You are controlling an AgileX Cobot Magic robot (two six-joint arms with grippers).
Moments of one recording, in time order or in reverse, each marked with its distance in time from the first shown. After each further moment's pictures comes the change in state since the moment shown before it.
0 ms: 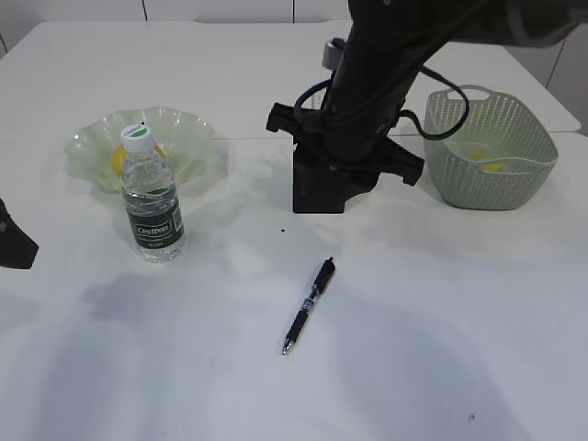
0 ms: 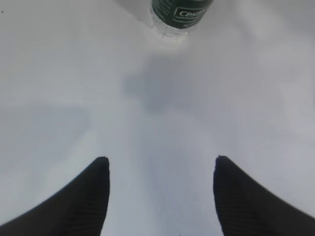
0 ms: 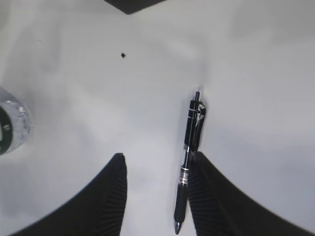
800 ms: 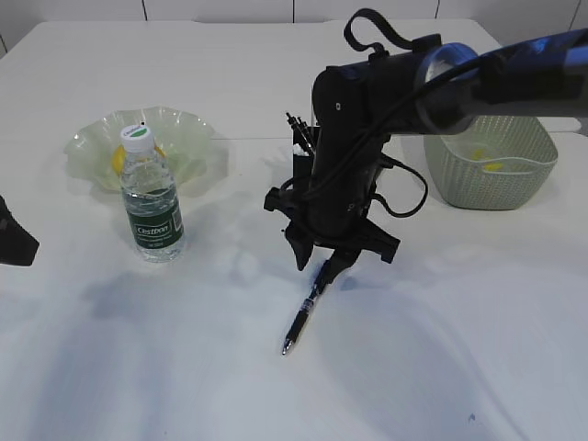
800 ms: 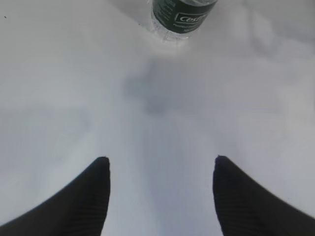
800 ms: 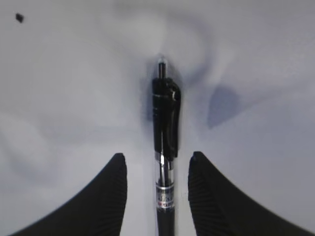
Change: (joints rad) left arm 0.000 0.000 0.000 -0.002 -0.012 0.000; right arm 0.000 0.206 0.000 0.077 0.007 0.106
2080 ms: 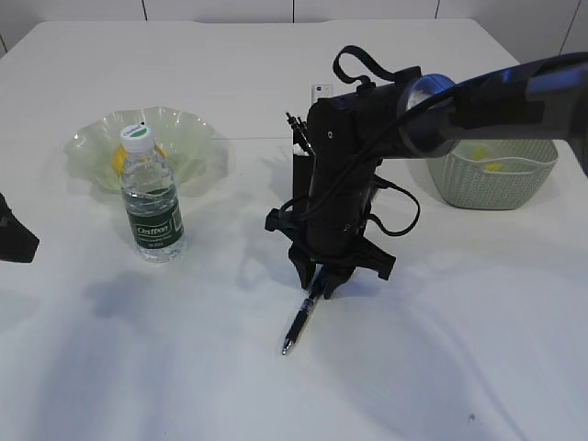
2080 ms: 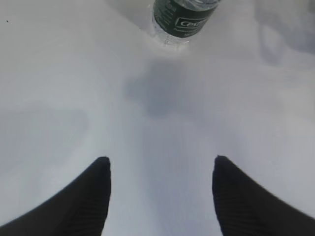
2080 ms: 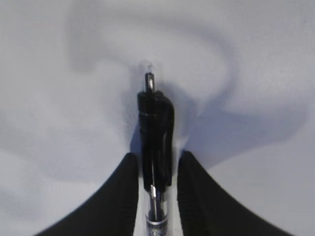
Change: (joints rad) left arm 0.000 0.000 0.000 0.000 -0.011 0.000; right arm 0.000 0.062 0.000 -0.006 -0.025 0.001
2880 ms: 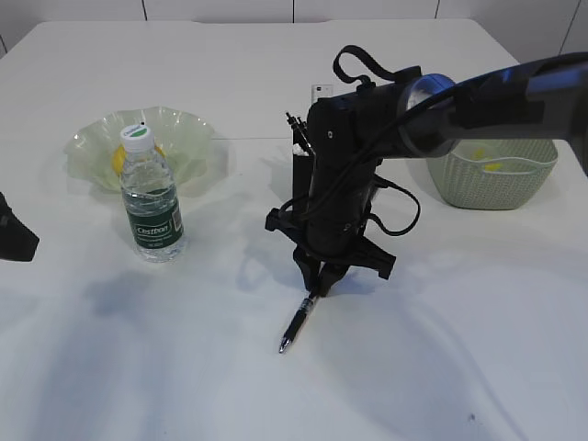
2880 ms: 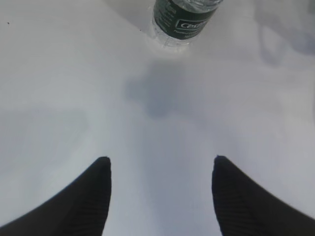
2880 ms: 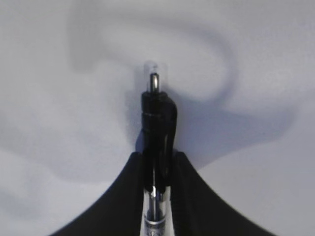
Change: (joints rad) left arm 0.000 0.000 0.000 0.000 -0.004 0.000; right arm 0.000 0.000 0.000 0.000 0.000 0.000
